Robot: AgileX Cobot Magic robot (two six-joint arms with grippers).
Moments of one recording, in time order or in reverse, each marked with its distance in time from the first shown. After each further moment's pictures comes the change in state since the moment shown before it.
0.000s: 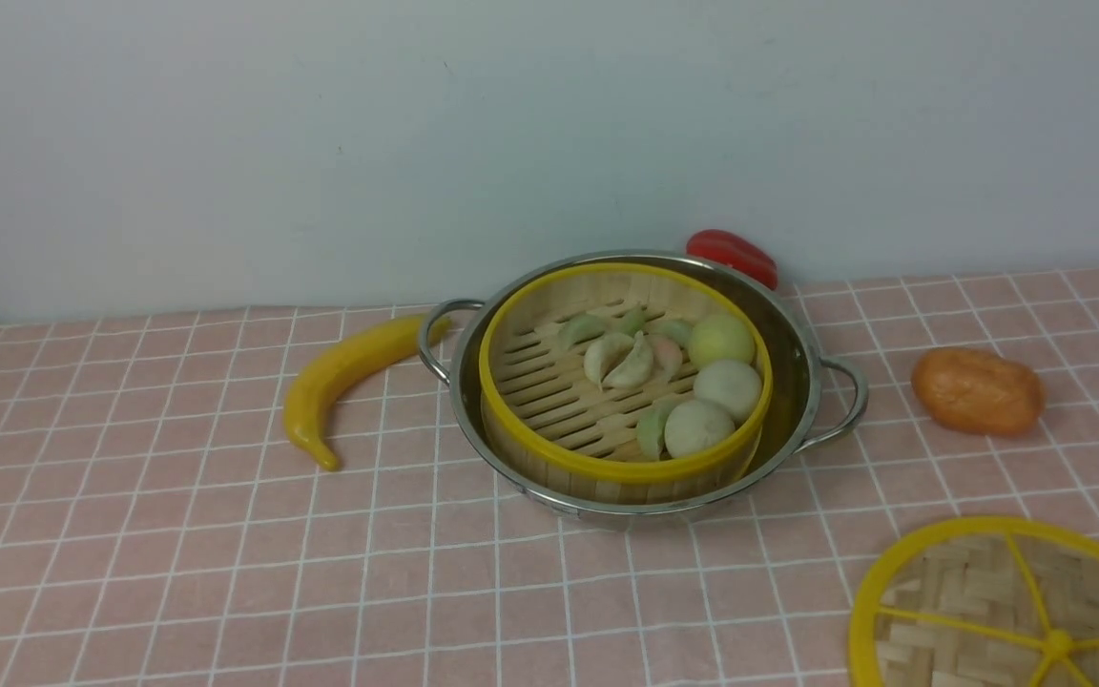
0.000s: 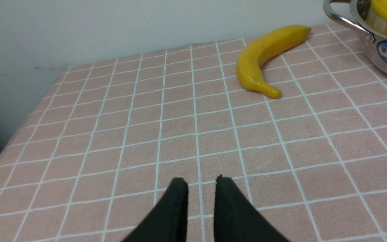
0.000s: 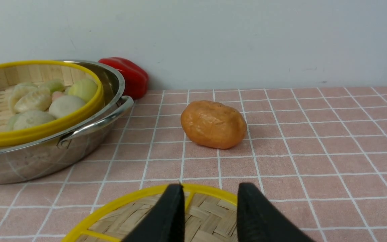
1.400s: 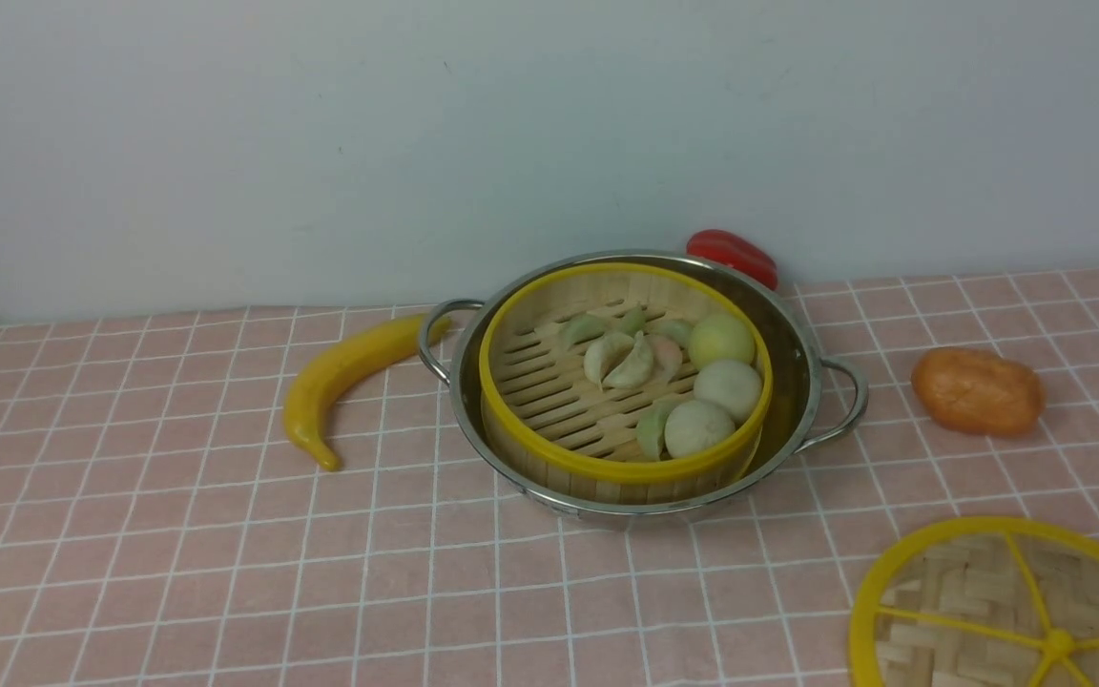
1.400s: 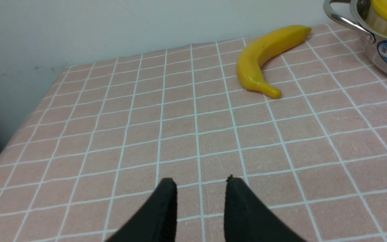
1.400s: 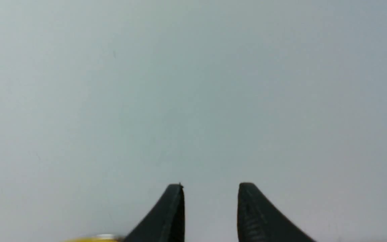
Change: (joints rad) right arm 0.000 0.001 -0.323 0.018 -0.102 0.076; left arm 0.000 0.000 0.000 0.000 0.000 0.000
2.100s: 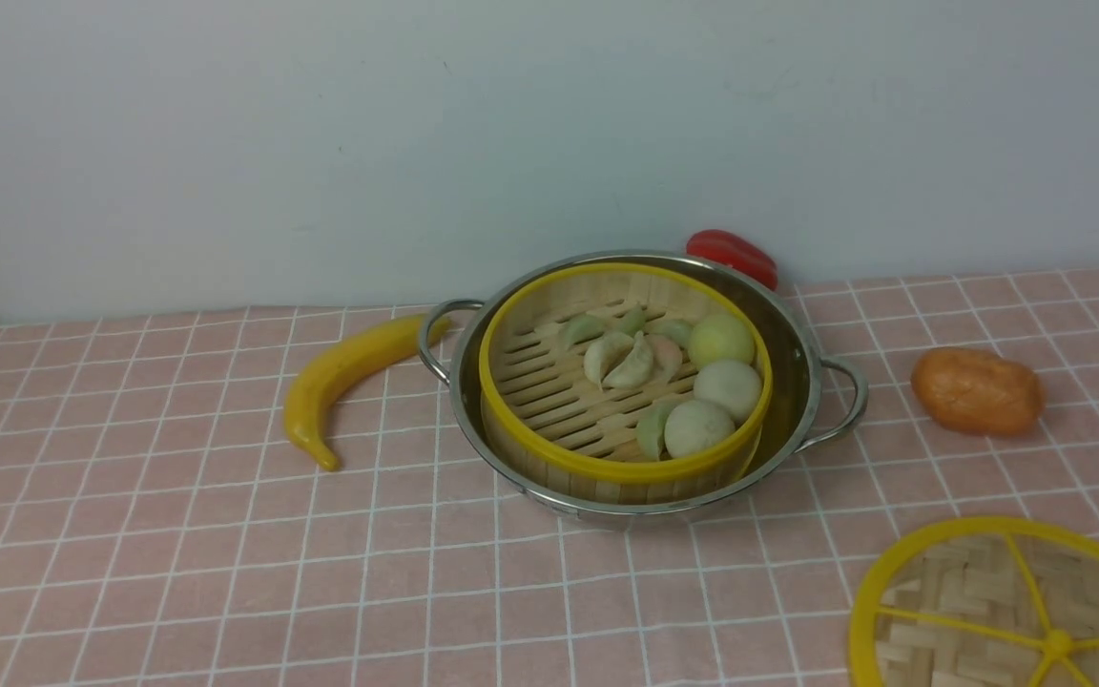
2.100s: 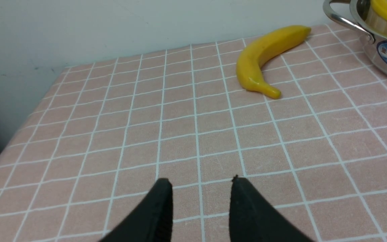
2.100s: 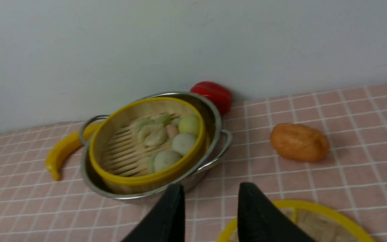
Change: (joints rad) right arm 0.000 0.282 -0.425 0.259 0.735 -0.010; left arm 0.000 0.000 0.000 0.000 0.000 0.000
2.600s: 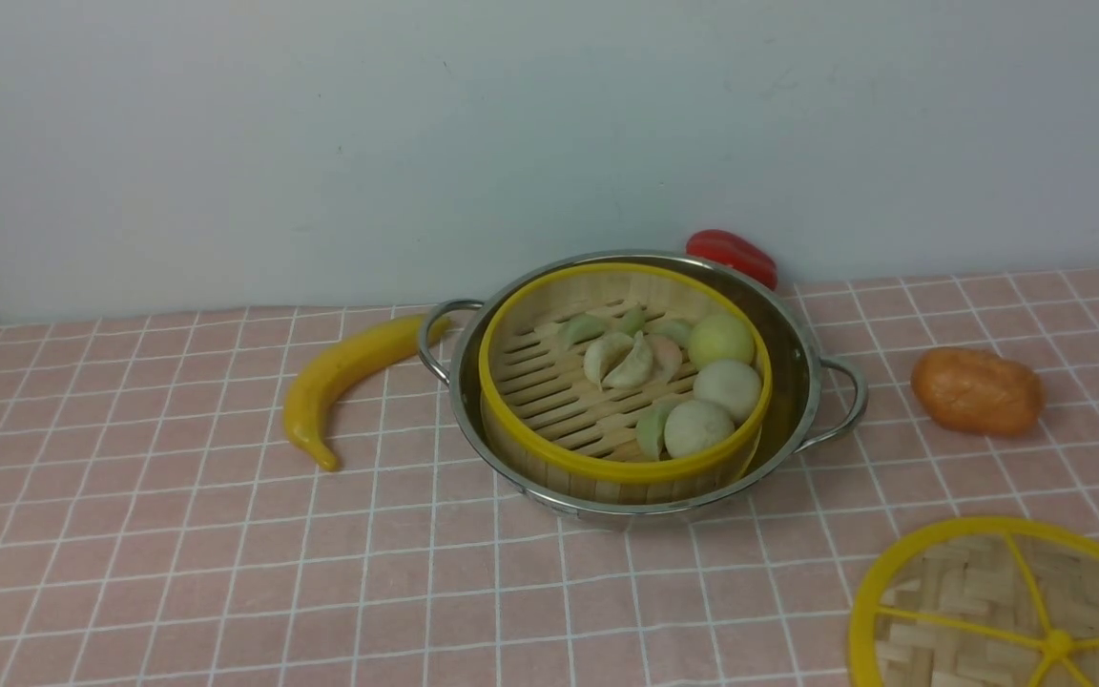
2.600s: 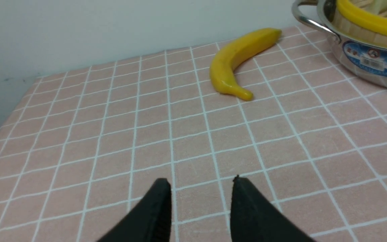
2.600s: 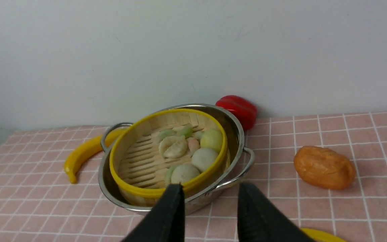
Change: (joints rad) right arm 0.000 0.088 0.000 0.088 -0.091 -0.193; left arm -0.118 -0.001 0.000 0.000 0.000 0.000
